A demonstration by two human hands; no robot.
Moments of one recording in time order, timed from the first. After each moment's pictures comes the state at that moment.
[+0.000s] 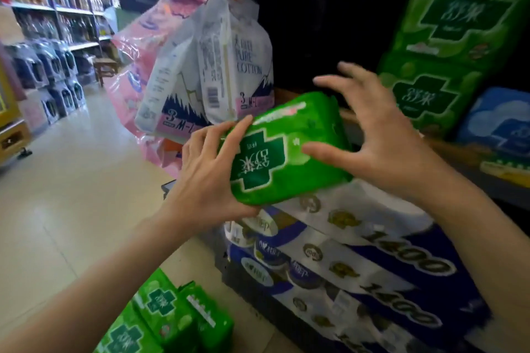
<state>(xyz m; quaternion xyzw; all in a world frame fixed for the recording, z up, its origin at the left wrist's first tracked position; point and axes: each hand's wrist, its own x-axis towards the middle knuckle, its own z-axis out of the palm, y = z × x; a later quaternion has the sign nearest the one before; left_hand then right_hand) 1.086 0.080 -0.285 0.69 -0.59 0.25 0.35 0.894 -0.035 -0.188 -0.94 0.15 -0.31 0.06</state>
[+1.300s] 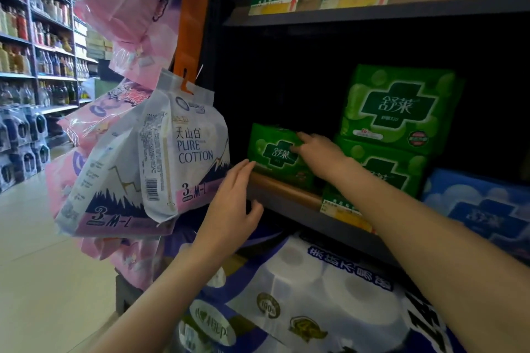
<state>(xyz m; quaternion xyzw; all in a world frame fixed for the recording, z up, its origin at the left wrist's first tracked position) 1.077 -0.058 -0.239 0.65 -0.56 0.14 0.50 0.988 -0.230 -0.135 -0.91 0.30 -0.04 -0.29</state>
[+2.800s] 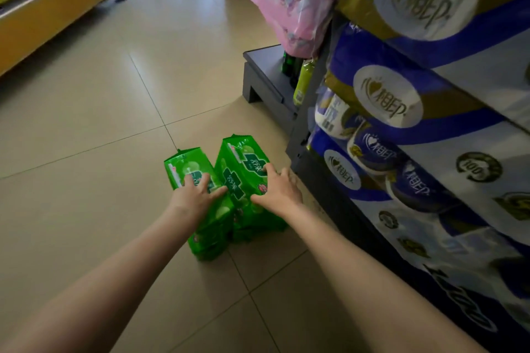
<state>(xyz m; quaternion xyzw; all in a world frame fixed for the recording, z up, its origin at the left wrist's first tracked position) 1.141 0.180 -0.609 0.87 -0.39 -0.18 -0.26 1.074 0.015 -0.609 -0.93 0.25 0.13 0.23</state>
